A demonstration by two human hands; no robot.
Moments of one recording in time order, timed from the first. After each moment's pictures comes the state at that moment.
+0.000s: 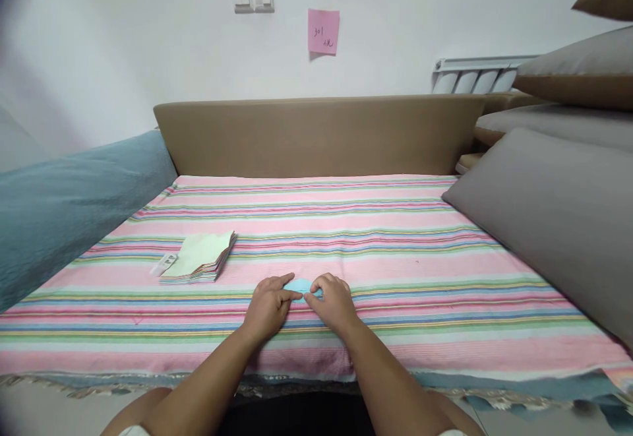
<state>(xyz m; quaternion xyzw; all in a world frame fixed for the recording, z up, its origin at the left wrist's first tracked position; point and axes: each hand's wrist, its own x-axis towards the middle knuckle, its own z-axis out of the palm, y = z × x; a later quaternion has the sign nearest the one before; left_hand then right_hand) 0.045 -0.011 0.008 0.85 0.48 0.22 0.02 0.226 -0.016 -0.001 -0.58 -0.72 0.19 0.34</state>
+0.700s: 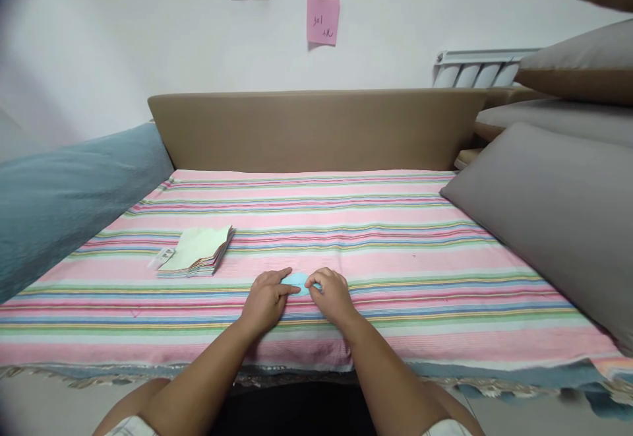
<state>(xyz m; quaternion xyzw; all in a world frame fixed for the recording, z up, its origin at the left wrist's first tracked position) 0.045 -0.014 0.010 0.85 0.48 0.21 0.02 0.231 -0.014 -0.007 -0.56 -0.74 0.20 0.33</state>
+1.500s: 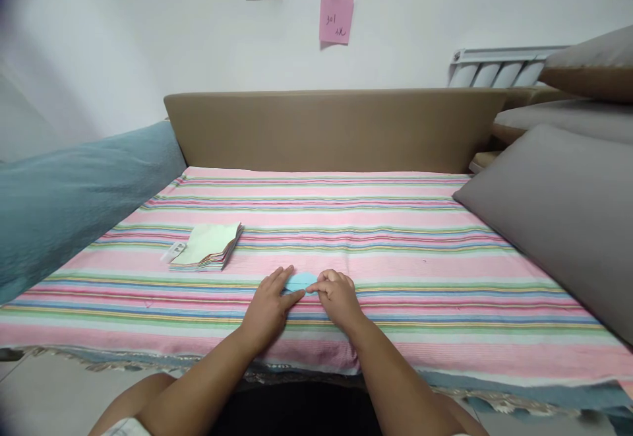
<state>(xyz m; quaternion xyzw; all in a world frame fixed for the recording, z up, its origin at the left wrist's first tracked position) 0.038 -0.035 0.005 0.86 0.46 0.20 -0.03 0.234 -0.018 -0.010 -0.54 -0.77 0.18 0.29</state>
